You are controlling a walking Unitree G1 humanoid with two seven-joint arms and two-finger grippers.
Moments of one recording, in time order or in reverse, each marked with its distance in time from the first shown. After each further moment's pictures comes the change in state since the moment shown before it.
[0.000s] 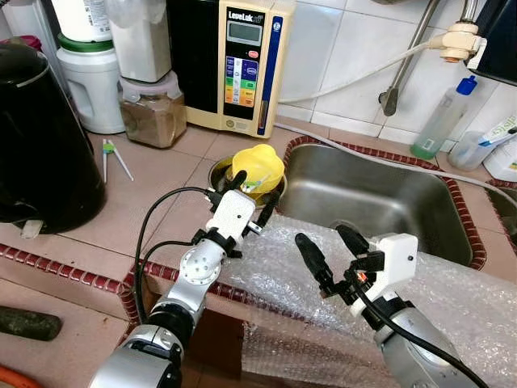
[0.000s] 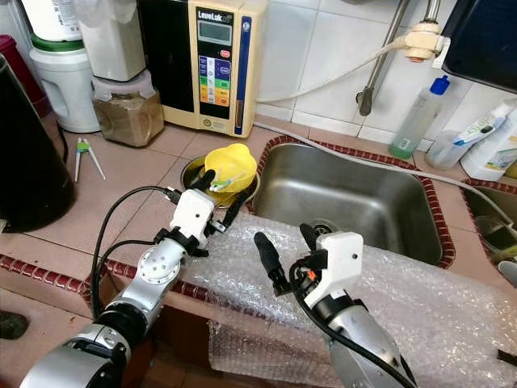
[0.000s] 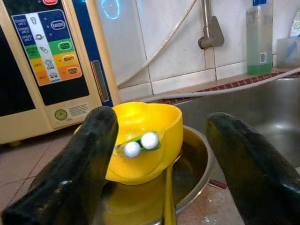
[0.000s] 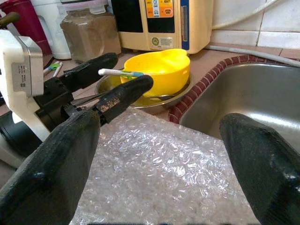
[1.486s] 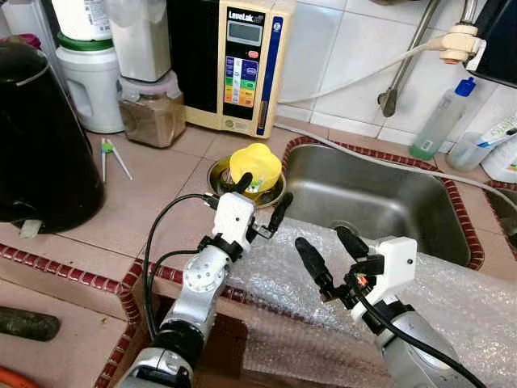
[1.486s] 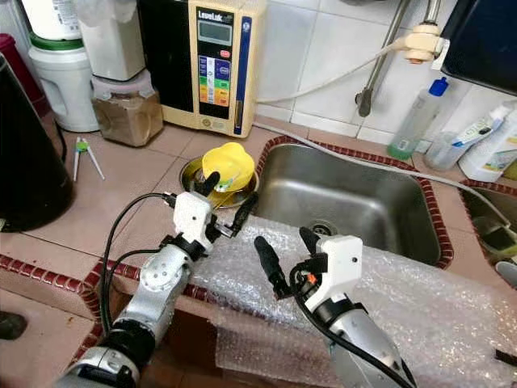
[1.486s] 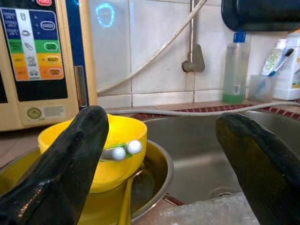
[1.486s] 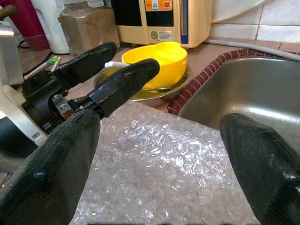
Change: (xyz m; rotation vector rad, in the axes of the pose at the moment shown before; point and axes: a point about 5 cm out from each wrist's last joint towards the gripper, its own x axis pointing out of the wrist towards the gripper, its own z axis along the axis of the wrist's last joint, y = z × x) left arm -0.004 -0.016 0.010 -0.172 -0.058 -0.024; right arm -0.004 0.000 -0.004 0.005 0.022 -0.002
